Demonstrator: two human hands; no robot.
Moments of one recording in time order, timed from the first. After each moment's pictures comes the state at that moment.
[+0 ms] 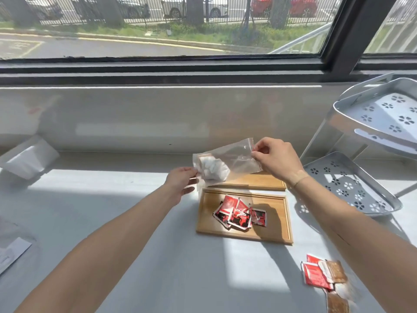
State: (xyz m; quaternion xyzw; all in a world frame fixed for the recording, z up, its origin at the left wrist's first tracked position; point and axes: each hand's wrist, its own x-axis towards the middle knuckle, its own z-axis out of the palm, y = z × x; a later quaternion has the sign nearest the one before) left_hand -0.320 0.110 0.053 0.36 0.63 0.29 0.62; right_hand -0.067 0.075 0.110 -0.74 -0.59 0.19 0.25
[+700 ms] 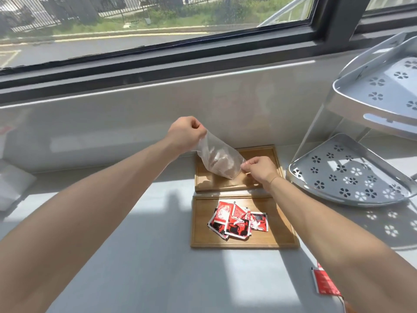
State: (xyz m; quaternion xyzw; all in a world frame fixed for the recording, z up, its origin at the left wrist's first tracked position) left_hand -0.235 0.216 0.104 0.71 0.60 0.18 0.32; right_hand -0.051 0.123 -0.018 -0.77 -0.29 0.45 0.34
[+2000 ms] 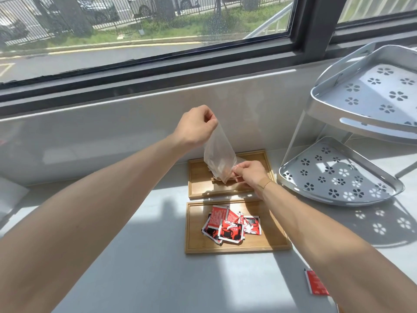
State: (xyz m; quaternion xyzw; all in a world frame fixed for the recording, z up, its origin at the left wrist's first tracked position) left_hand -0.188 0.197 0.148 0.79 0.52 0.19 0.26; right_hand -0.054 0.119 -0.010 -0.71 -0.24 0.49 0.43
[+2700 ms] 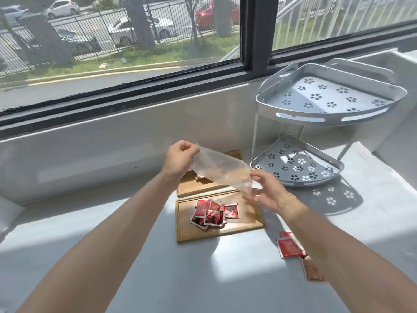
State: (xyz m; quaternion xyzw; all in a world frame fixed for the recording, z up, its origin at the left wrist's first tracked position) left_hand -0.211 0.096 0.141 0.62 0.54 0.30 0.48; right_hand -0.010 -0.015 0.027 -0.54 -0.08 0.61 0.57
